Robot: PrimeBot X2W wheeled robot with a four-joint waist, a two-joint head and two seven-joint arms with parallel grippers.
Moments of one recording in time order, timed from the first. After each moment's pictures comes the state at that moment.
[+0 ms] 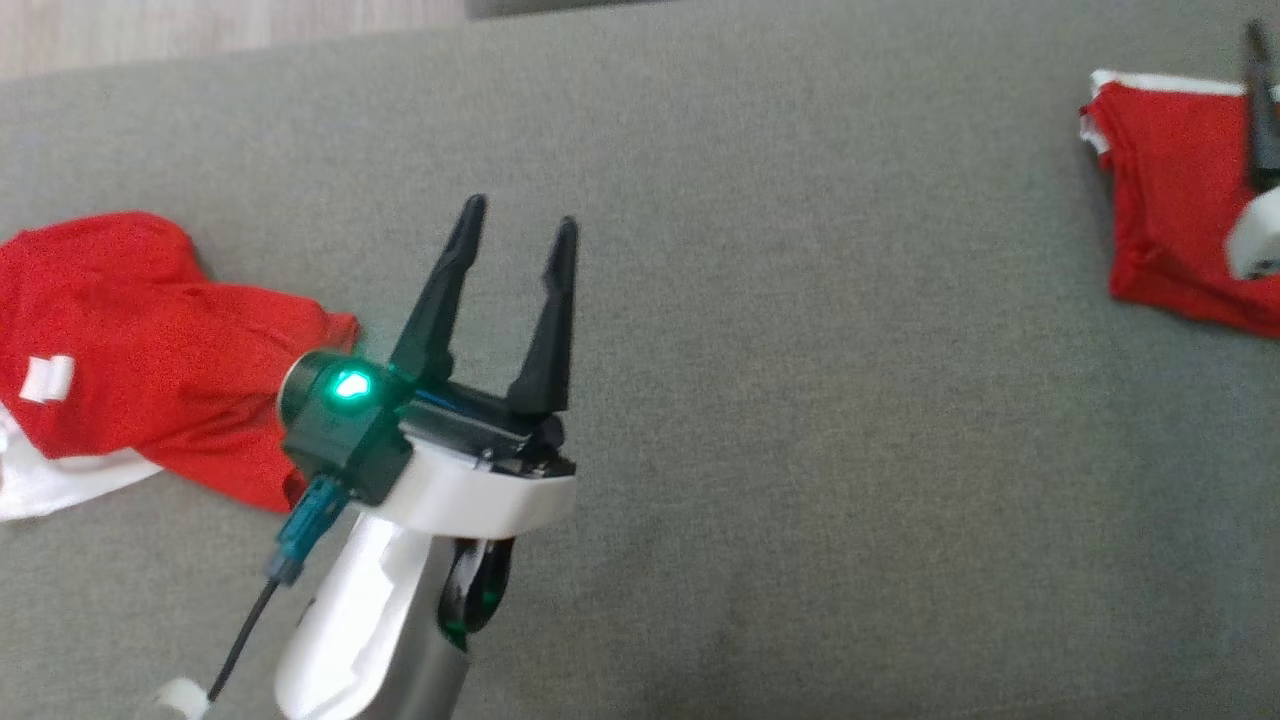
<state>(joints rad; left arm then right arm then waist) -0.34 0.04 -0.39 0.09 -0.32 -0.07 -0.26 -0.76 -0.45 0.11 0.74 0.01 0.12 -0.22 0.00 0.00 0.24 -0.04</state>
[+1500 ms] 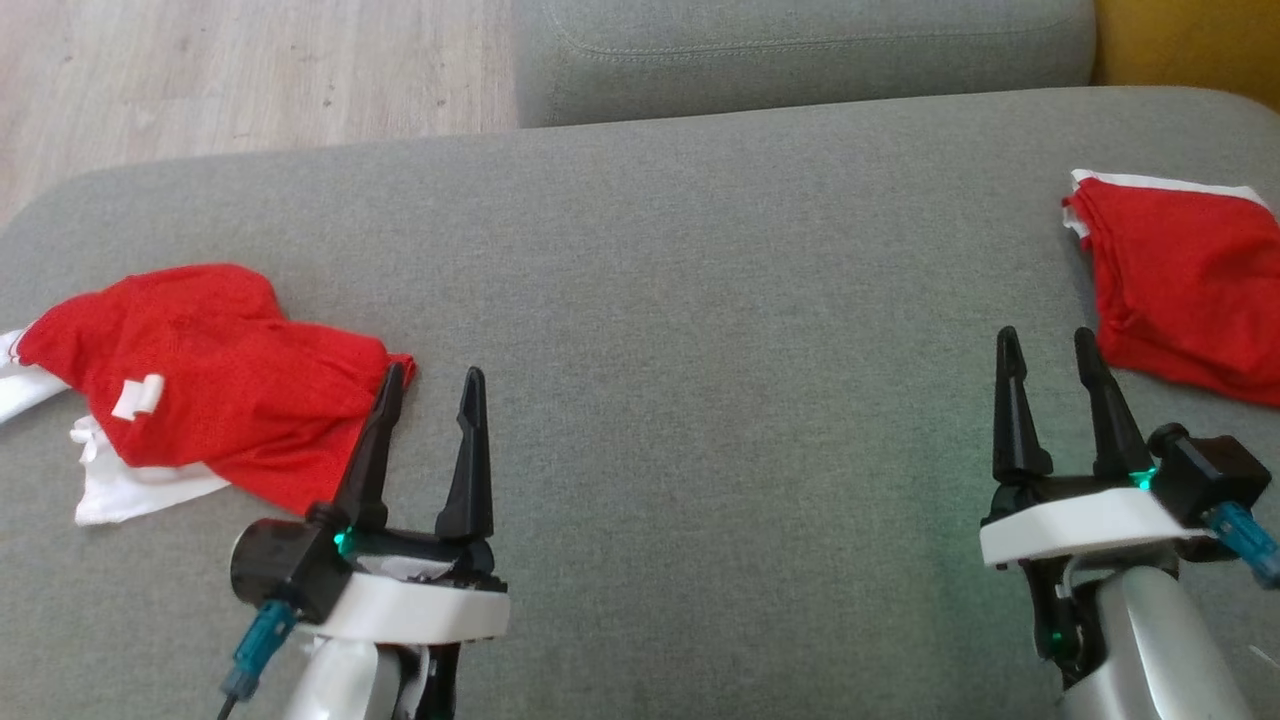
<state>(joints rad) -0.09 0.05 -0.25 0.12 -0.31 -0.09 -0.26 -0.15 -0.05 0.01 0.30 0.24 0.12 -0.25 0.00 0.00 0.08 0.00</state>
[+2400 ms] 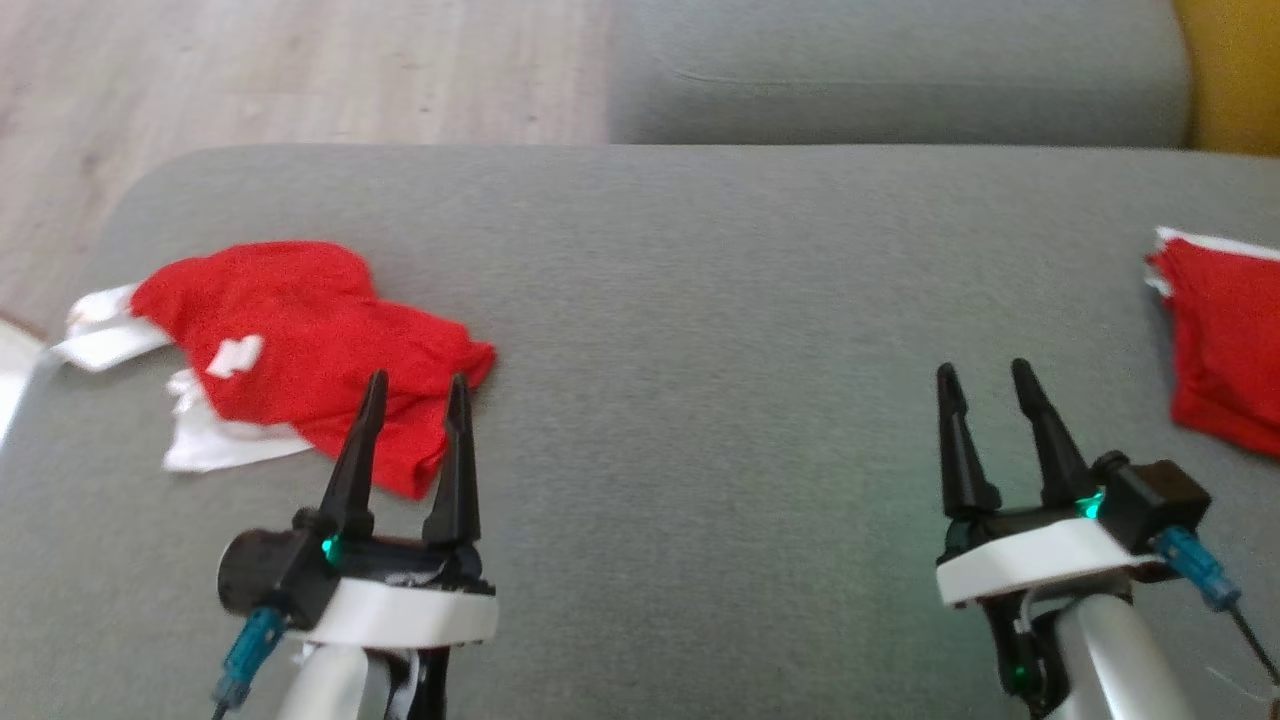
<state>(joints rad) -0.09 0.05 -0.23 0.12 -0.31 -0.08 -0.26 -0.11 -0.05 0.10 0.29 0.25 0.12 -0.25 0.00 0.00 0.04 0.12</state>
